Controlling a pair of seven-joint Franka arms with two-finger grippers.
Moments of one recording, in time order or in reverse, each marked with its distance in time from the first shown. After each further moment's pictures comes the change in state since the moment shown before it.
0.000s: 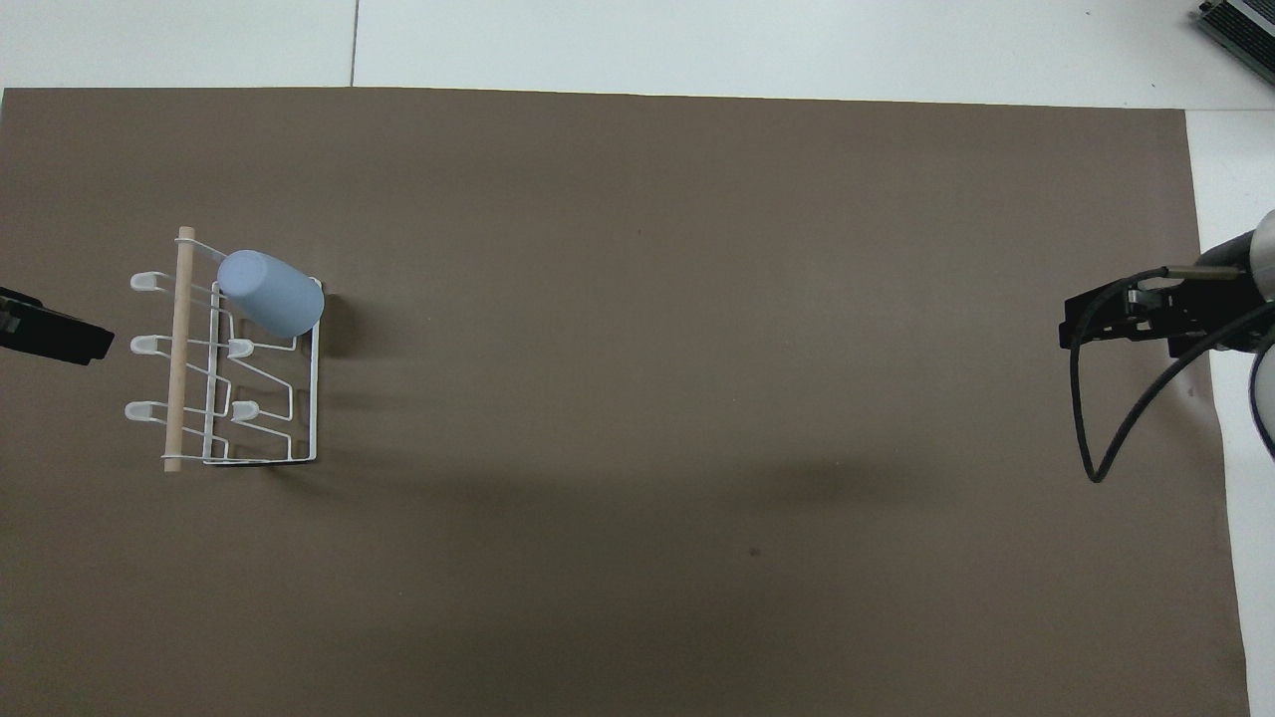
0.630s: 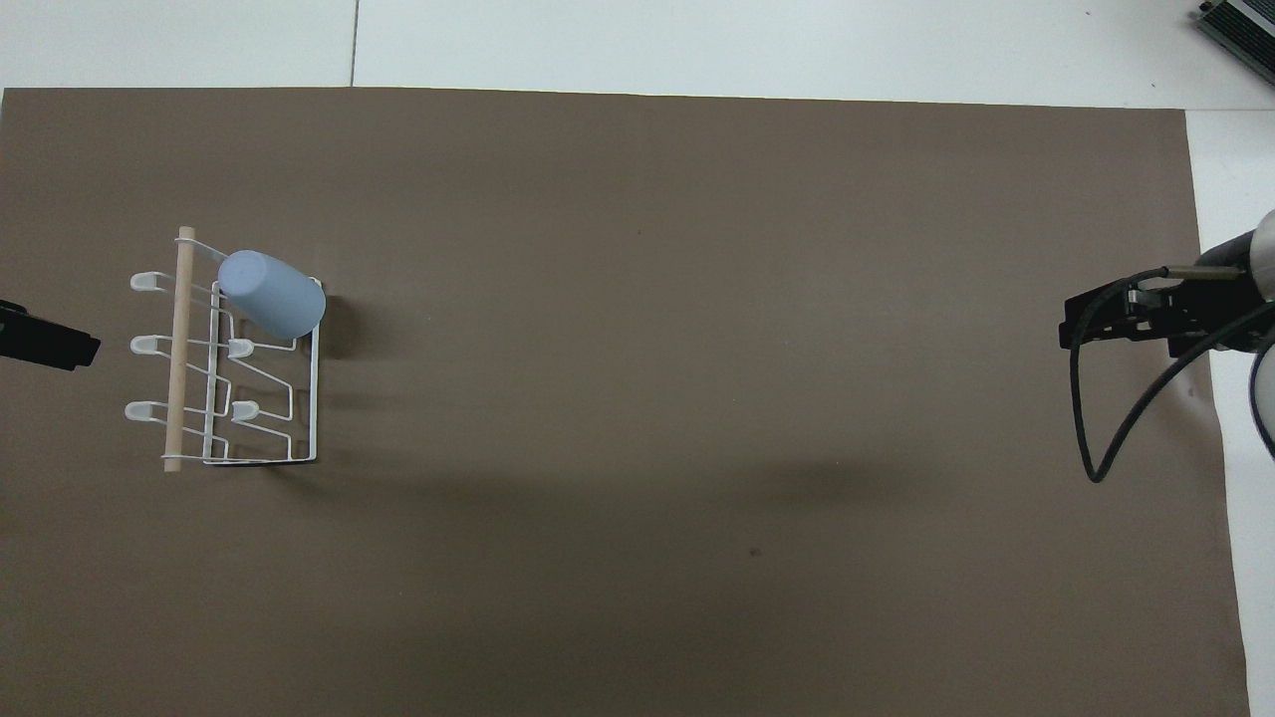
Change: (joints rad) left arm -0.048 -0.007 0.080 -0.016 -0.001 -0.002 -0.004; right arm 0.000 0.000 0.000 0.000 0.000 0.000 0.000
